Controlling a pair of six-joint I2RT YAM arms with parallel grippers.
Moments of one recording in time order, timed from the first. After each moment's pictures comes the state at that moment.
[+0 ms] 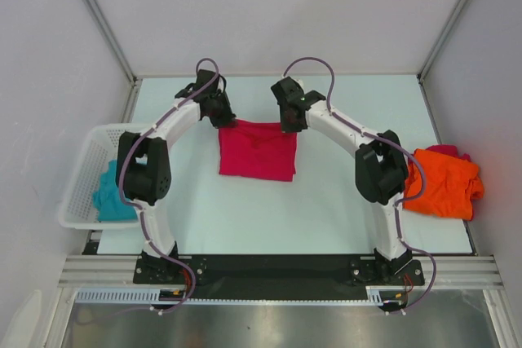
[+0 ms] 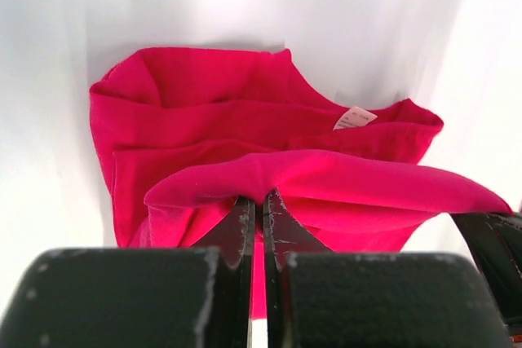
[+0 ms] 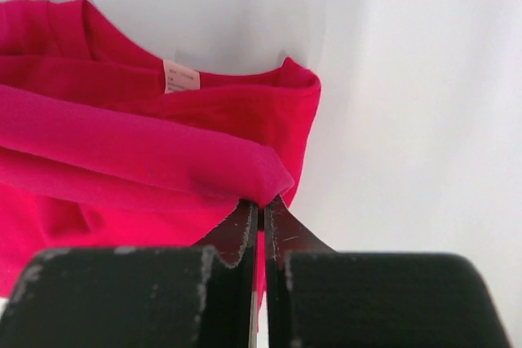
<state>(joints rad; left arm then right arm) -0.27 1.92 1.54 -0.57 0.17 -0.59 0.61 2.06 1.80 -0.74 0.29 0.45</state>
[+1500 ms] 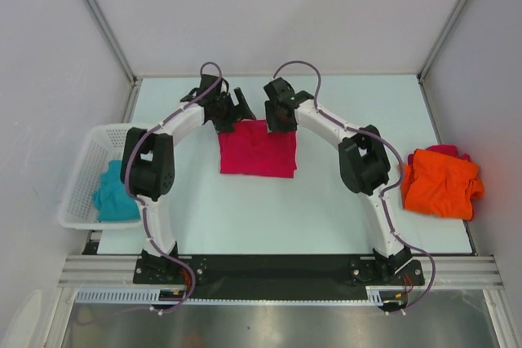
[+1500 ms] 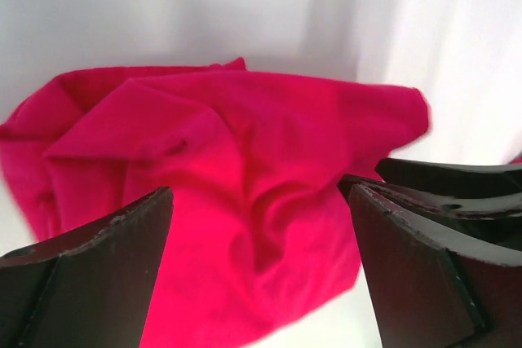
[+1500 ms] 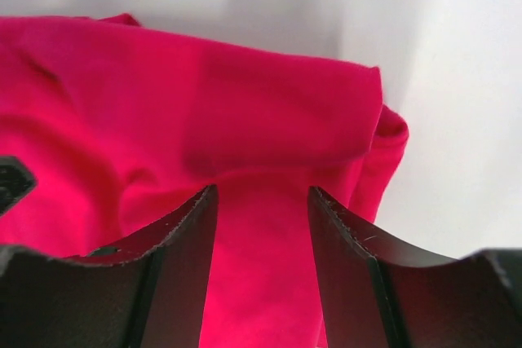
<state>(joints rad) -0.27 1.98 1.52 -0.40 0.27 -0.65 0.60 2.27 1.98 -0.70 0.17 0.42</state>
